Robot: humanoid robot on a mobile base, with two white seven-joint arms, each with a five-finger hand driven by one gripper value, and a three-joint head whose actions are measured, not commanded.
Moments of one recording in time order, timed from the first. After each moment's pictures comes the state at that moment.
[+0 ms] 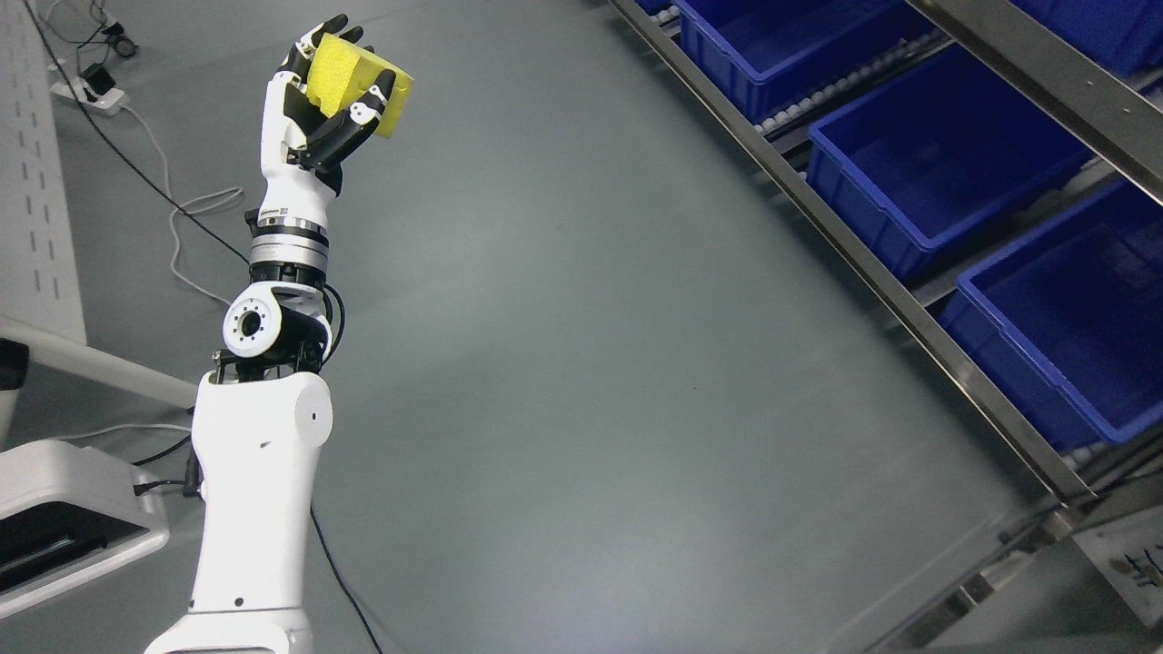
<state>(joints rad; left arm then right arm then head) -0.54 0.00 0.03 -1.29 0.31 -0.14 -0.08 0.00 0.00 -0.09 0.00 0.00 -0.10 -0.03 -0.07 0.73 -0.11</state>
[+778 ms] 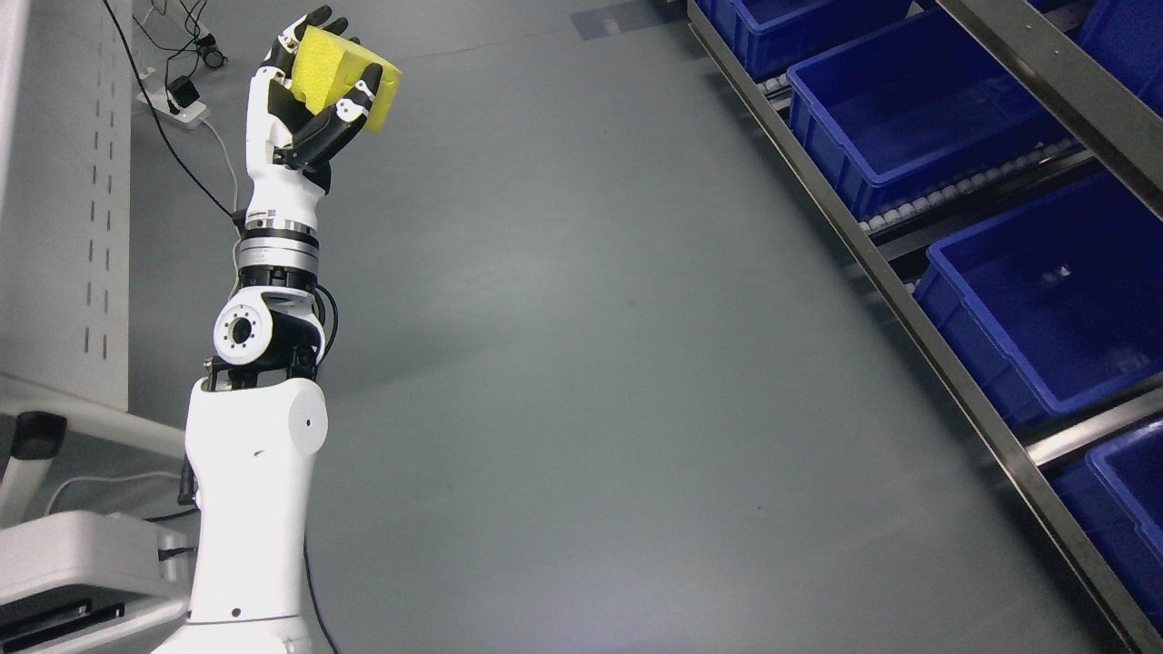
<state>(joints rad) -0.52 0.00 0.04 -1.33 0.31 -0.14 -0.08 0.00 0.00 -0.09 0.00 0.00 -0.10 -0.03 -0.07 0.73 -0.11</state>
